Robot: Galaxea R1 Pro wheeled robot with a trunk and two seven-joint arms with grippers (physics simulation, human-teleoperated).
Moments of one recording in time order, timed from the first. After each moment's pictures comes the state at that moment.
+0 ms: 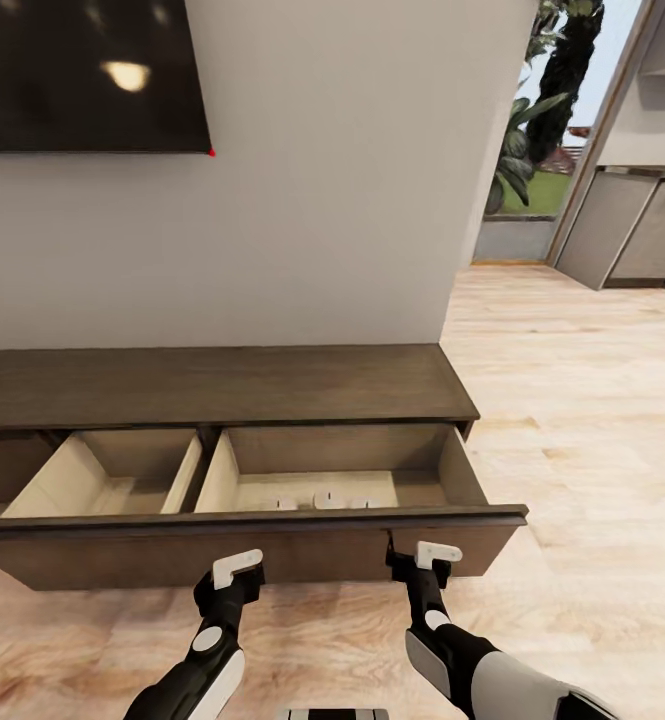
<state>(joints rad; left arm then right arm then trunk) -0.37 0.01 -0.46 -0.83 0.48 -0.10 0.49 -0.68 0.09 0.95 -0.20 -0.90 -0.52 -0.36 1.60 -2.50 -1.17</state>
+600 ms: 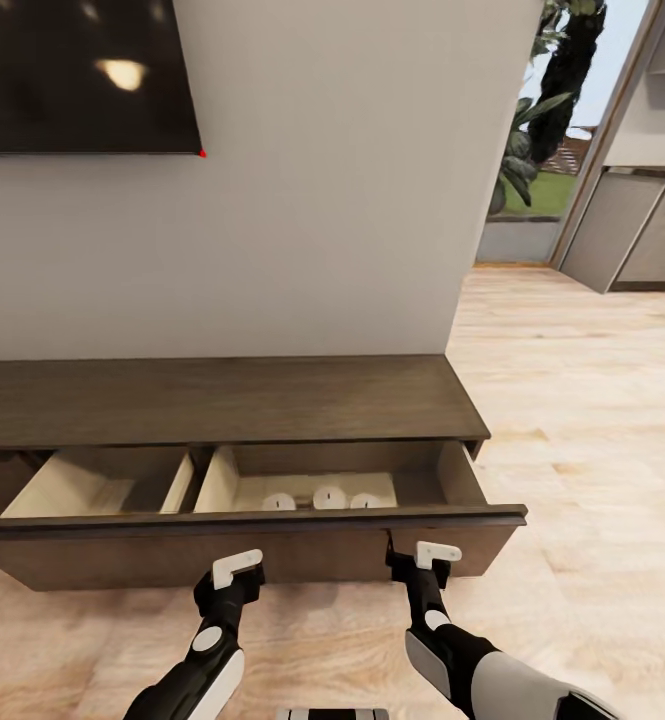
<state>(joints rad) -0.37 0.01 -0.46 -0.83 0.48 -0.10 0.49 -0.68 0.09 0.96 -0.20 -0.90 -0.52 -0.36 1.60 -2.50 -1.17</state>
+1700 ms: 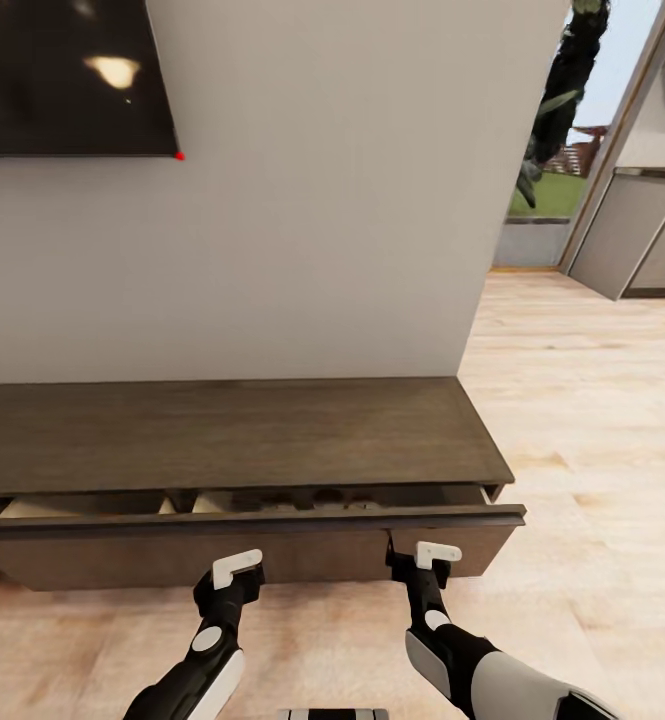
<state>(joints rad) -0.37 0.01 -0.46 -0.83 0.48 -0.10 0.49 -0.68 0.09 0.96 -0.20 -0.90 -0.52 -0.36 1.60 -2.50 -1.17</state>
